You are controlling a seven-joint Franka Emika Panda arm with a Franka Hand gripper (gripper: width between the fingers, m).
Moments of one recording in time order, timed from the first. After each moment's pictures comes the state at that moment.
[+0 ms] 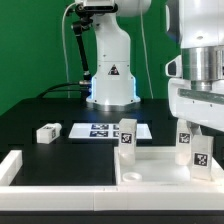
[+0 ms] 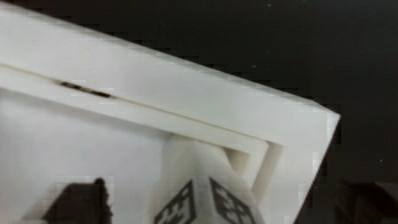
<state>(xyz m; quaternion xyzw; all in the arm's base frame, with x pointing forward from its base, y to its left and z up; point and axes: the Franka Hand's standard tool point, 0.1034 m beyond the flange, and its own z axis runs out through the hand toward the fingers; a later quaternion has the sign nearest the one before) 0.620 0.135 0.071 -0.83 0.56 -0.02 0.06</state>
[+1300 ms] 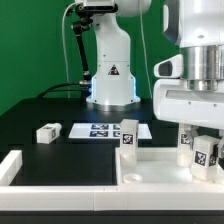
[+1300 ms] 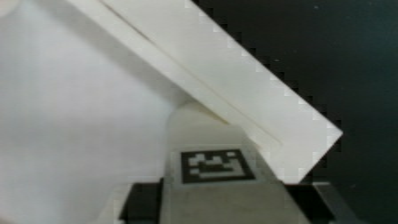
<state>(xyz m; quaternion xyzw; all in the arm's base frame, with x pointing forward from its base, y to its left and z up) 0.621 0.128 0.071 -0.86 0.50 -0.03 0.04</state>
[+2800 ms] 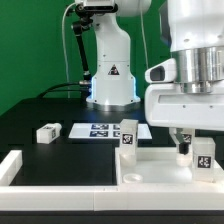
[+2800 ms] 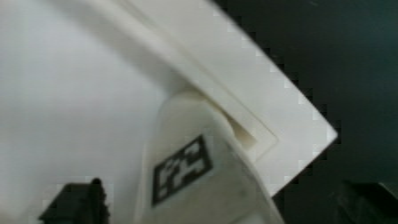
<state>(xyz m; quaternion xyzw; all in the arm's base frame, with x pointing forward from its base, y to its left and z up) 0.629 0.120 0.070 -0.97 0.23 -0.07 0.05</state>
